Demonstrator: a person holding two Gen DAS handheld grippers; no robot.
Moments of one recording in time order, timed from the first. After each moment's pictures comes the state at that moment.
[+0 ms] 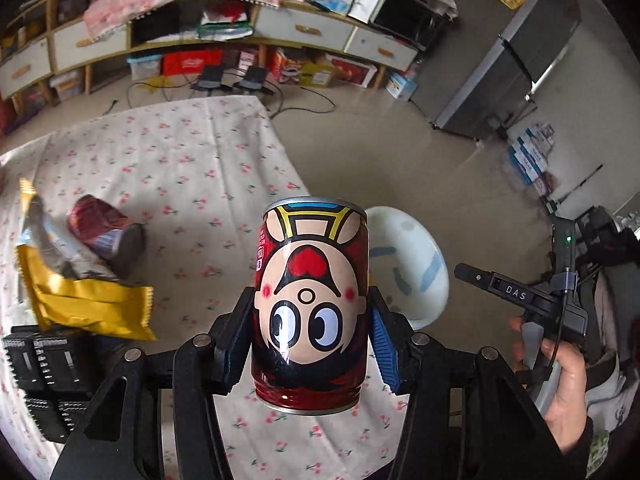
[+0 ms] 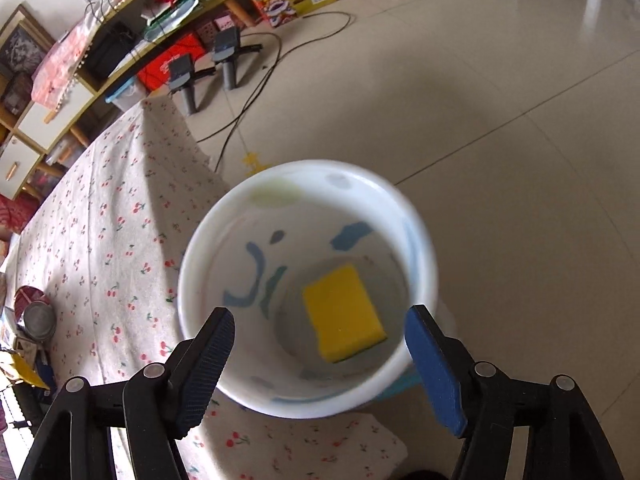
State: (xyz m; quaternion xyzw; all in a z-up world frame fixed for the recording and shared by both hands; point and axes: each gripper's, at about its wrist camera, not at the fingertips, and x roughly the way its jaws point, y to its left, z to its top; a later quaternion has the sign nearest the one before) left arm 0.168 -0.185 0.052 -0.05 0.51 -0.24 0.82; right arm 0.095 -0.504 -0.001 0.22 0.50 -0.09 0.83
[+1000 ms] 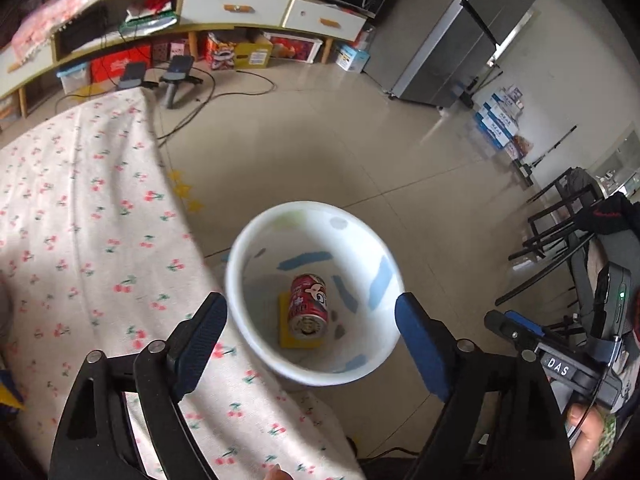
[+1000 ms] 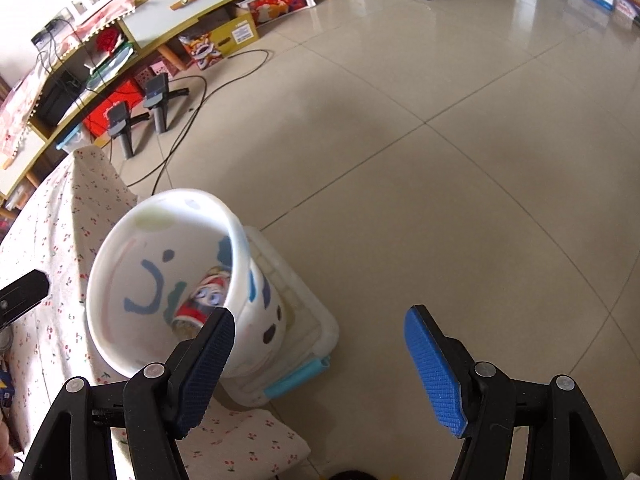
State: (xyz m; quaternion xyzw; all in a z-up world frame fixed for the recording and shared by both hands) left arm 0.184 -0.314 0.014 -0.02 0.51 -0.30 0.80; right arm 0.018 -0.577 0.009 0.23 0.47 -0.17 0.84
